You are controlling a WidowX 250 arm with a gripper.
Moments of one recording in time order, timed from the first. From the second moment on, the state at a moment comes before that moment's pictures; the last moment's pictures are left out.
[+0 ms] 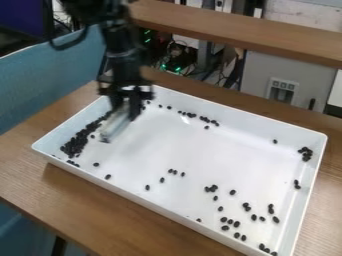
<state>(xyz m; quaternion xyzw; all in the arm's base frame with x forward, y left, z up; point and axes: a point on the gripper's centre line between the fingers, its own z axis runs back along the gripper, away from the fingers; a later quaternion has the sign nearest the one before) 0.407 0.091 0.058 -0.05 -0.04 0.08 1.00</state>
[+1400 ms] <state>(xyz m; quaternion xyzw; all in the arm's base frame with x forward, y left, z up) 0.396 -0.182 0.045 -0.13 -0.14 0.02 0.98</state>
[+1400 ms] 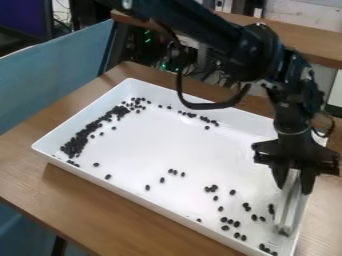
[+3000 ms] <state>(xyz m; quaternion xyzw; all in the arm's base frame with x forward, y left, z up) 0.379 -0.002 0.009 -0.05 -0.10 -0.03 0.99</state>
